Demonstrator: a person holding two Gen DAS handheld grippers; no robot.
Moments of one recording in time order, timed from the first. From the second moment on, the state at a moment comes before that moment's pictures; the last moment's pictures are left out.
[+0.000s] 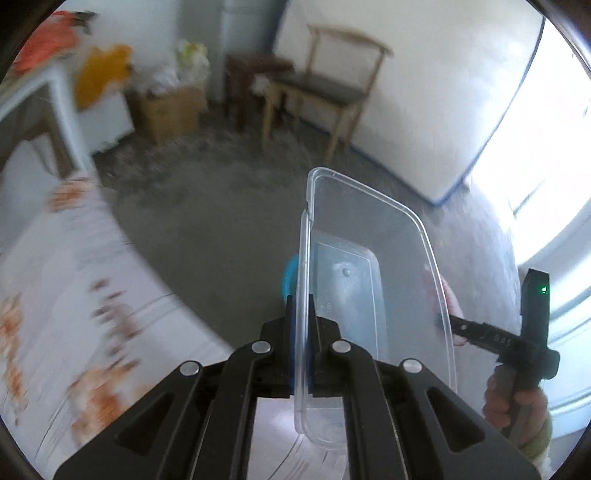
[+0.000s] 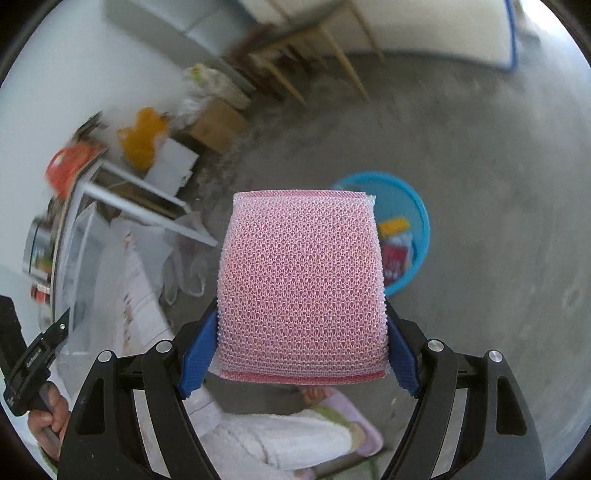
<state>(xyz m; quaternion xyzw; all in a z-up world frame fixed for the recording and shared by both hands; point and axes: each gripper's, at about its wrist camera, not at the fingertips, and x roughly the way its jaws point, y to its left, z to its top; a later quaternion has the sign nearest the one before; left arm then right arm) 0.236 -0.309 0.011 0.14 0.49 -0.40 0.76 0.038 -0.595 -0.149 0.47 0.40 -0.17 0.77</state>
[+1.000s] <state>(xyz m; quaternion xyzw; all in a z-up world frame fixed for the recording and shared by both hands) 0.254 -0.363 -0.016 0.11 0.51 -0.42 0.74 0.068 -0.646 -0.204 0.44 0.35 -0.21 0.79</state>
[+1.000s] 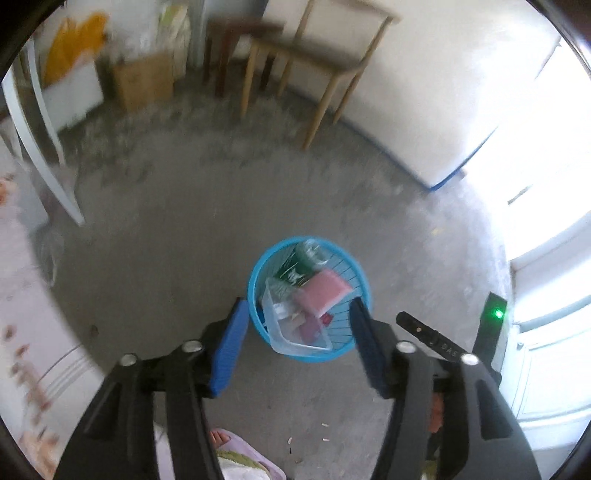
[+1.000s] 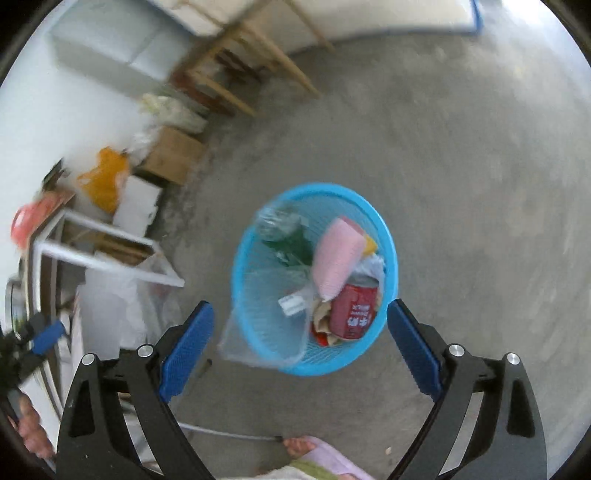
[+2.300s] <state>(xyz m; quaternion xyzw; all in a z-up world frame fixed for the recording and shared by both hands) 0.010 -0.020 0.048 -0.04 0.37 -0.06 0.93 -0.004 -0.289 0.007 -0.04 0.31 -0.04 0.95</state>
